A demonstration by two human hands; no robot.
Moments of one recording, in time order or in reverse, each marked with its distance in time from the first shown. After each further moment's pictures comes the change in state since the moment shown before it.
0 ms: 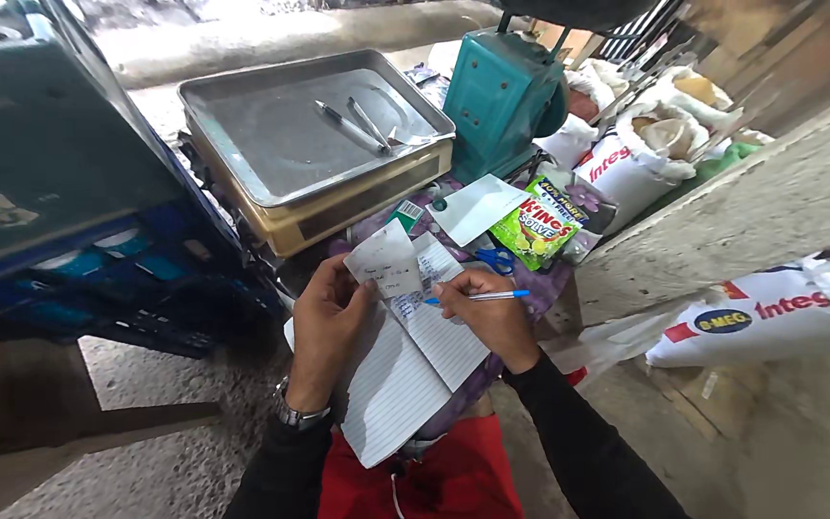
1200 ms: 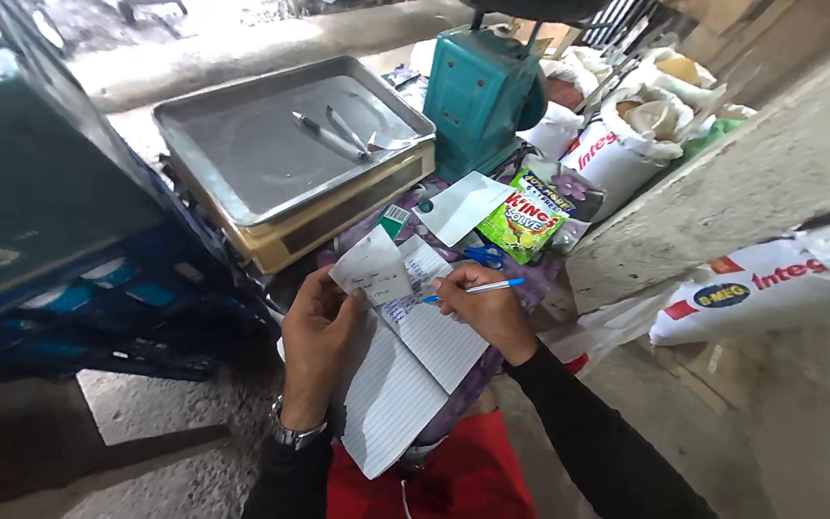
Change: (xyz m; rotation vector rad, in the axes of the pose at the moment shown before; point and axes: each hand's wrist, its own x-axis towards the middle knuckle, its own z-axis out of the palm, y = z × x) left_hand 0.001 -0.004 0.000 -0.074 -0.023 0.031; right_hand 0.003 -0.001 -0.008 -0.012 0.037 0.064
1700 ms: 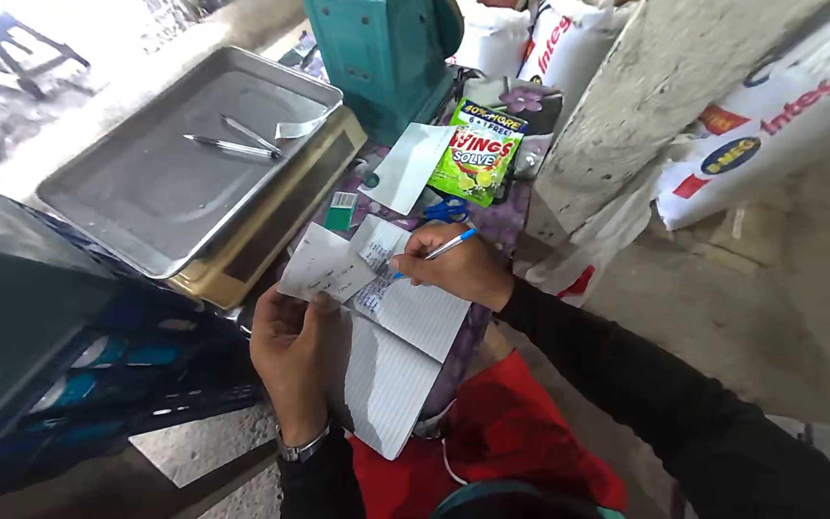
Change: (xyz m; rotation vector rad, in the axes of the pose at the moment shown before) left_hand 0.002 0.004 -0.001 -0.018 -0.033 0.048; right_hand -0.011 -0.012 -0.005 -0.051 0.006 -0.097
